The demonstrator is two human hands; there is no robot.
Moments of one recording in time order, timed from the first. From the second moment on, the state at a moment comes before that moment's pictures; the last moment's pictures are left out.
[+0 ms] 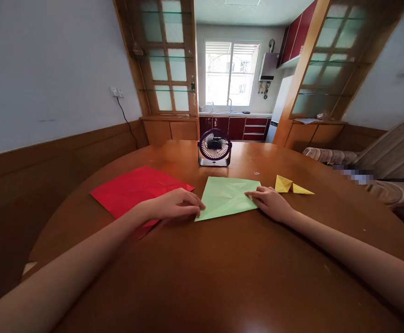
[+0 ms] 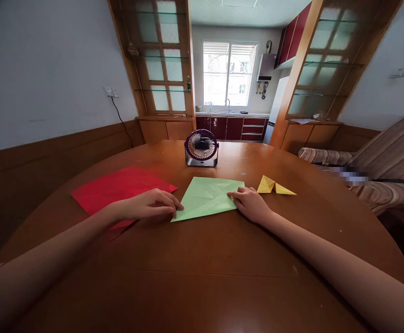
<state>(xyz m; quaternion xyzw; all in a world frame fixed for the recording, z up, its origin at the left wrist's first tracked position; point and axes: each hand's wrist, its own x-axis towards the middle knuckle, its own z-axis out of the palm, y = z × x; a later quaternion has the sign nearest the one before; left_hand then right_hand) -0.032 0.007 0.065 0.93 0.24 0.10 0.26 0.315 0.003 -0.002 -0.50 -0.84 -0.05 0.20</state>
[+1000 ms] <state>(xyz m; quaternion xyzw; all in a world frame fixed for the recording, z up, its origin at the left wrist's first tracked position) 0.019 -0.001 0.026 0.98 0.14 0.11 -0.01 0.314 0.003 -0.001 -0.49 -0.85 -0.06 0.19</state>
